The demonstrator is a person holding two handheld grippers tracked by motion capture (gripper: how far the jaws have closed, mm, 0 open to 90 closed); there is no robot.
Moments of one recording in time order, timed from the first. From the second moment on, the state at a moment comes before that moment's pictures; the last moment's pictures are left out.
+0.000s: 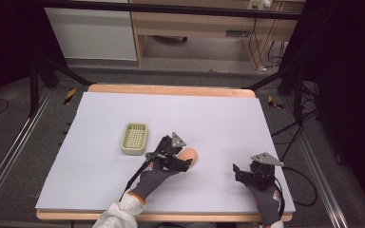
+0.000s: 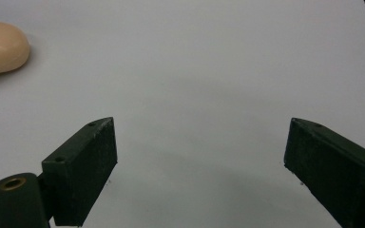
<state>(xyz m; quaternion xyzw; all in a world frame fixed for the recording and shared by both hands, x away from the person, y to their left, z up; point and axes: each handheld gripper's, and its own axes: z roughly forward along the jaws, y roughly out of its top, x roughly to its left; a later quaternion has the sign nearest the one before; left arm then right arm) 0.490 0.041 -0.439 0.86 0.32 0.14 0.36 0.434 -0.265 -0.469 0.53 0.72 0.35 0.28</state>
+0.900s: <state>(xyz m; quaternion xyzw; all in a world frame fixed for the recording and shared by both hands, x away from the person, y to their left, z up) 0.496 0.023 -0.461 0.88 0.32 0.14 0.33 0.434 -0.264 -0.469 0.53 0.72 0.35 0.28</state>
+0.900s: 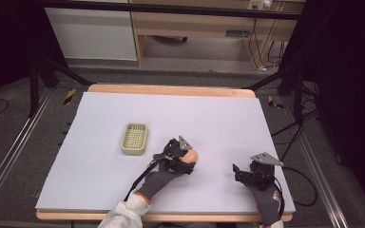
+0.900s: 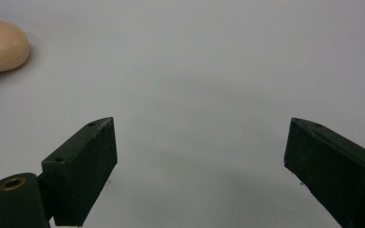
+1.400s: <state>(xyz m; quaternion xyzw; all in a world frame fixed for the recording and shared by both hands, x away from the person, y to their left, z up) 0.500 0.022 -0.471 0.88 0.33 0.13 0.32 0.434 -0.264 -0.470 0.53 0.72 0.35 0.28</state>
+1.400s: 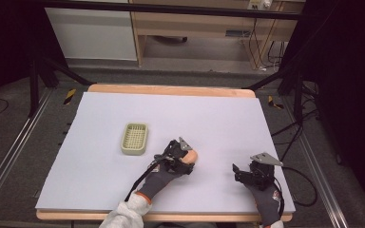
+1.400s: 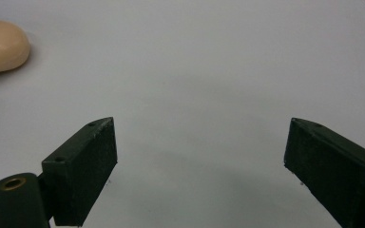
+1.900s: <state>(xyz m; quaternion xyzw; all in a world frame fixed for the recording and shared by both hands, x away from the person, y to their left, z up) 0.504 0.022 -0.472 0.88 0.33 0.12 0.31 0.434 -0.263 -0.470 0.53 0.72 0.35 0.28</state>
